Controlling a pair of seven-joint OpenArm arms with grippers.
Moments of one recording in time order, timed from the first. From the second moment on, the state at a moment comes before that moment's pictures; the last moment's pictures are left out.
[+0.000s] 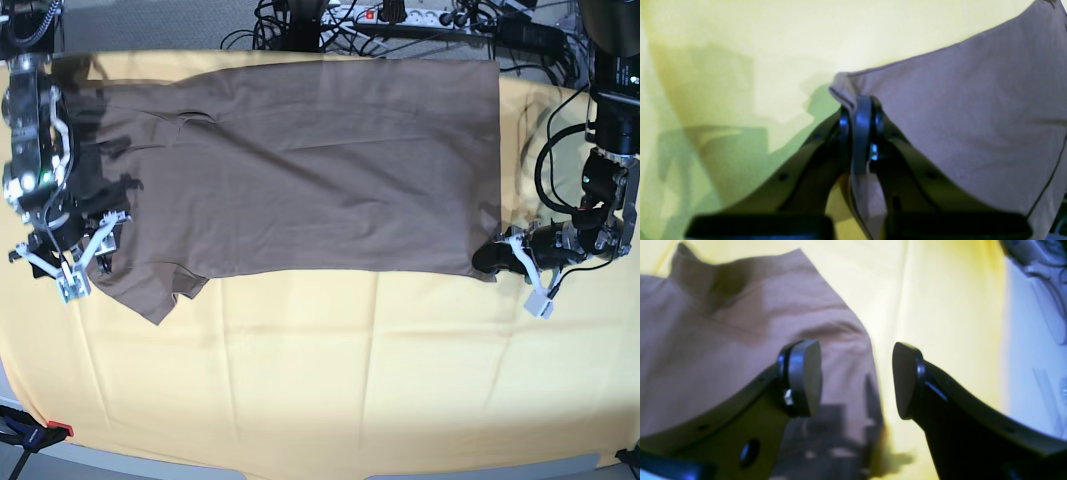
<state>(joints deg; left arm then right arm) -23.4 -38.7 17.3 56.9 -63.9 -38.7 49.5 3.0 31.7 1.6 95.8 14.8 12.5 -42.1</state>
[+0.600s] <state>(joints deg) -23.3 -38.9 17.3 56.9 -64.0 -38.7 49.7 28.3 31.8 2.0 43.2 44.6 37.7 -47.5</state>
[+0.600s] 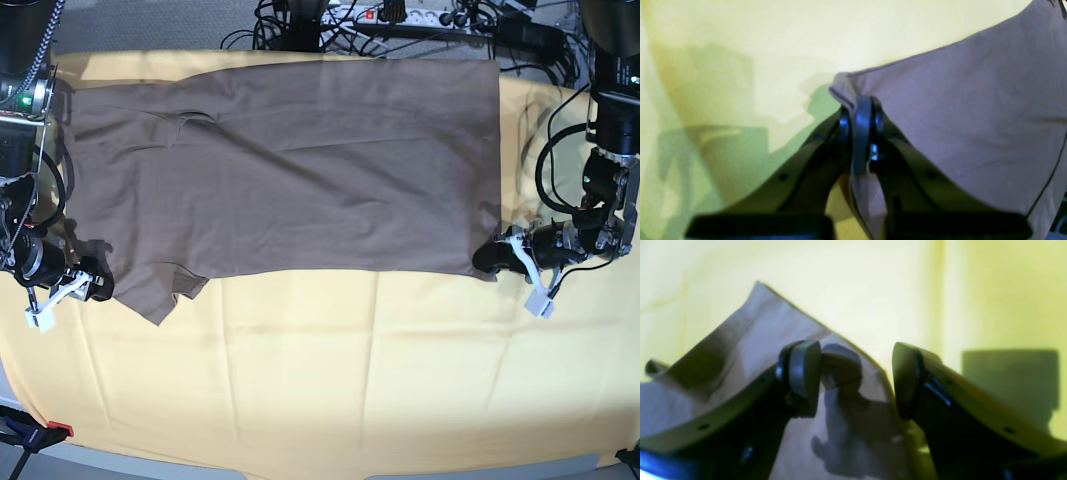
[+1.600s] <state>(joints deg) -29.0 -36.4 17.4 56.9 -52.1 -37.6 41.7 29.5 30.6 1.9 43.1 24.8 28.3 -32.7</state>
